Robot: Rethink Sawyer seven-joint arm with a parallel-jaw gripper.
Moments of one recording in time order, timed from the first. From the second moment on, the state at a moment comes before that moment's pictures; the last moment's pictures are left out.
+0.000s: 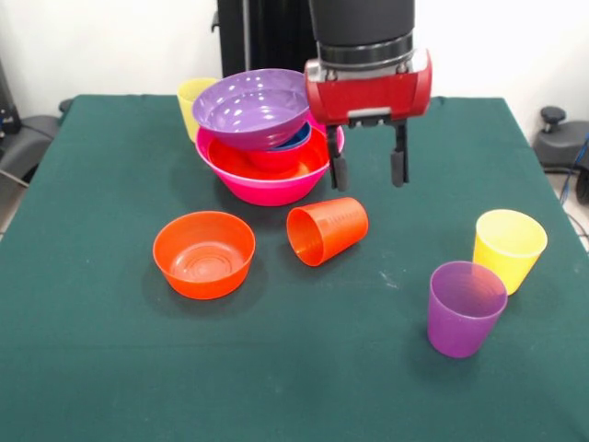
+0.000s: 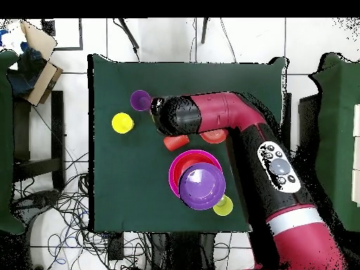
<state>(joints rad) -0.57 -0.68 0.59 1.56 -0.43 0.66 1.99</state>
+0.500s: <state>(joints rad) -0.60 -0.62 0.59 1.56 -0.46 0.66 1.99</state>
